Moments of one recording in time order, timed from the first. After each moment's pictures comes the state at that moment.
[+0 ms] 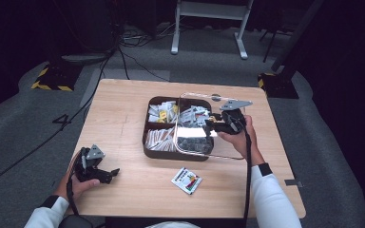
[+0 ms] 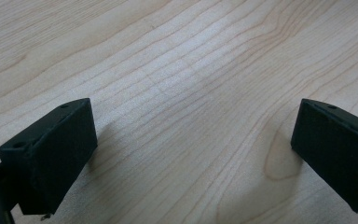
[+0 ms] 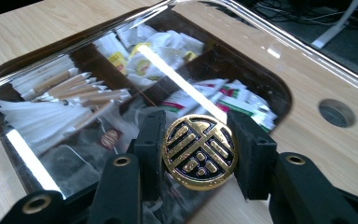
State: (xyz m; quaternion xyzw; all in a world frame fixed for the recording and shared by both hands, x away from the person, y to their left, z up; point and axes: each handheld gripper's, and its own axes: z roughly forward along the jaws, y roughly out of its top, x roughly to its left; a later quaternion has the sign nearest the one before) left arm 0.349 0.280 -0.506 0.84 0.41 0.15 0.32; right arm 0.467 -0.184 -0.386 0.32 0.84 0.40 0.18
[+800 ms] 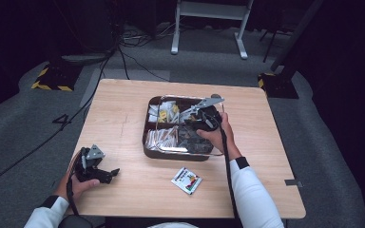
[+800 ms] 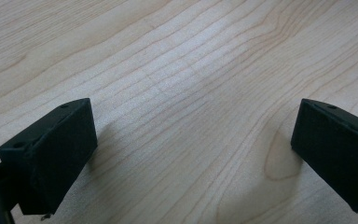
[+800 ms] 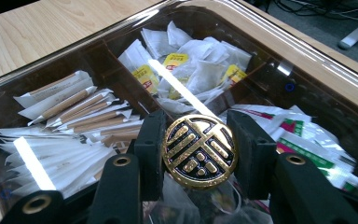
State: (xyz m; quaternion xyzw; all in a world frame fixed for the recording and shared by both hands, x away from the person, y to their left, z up) left arm 0.349 0.280 -0.506 0.84 0.41 0.15 0.32; right arm 0.489 -0.119 -0.406 0.30 0.85 0.39 0.16
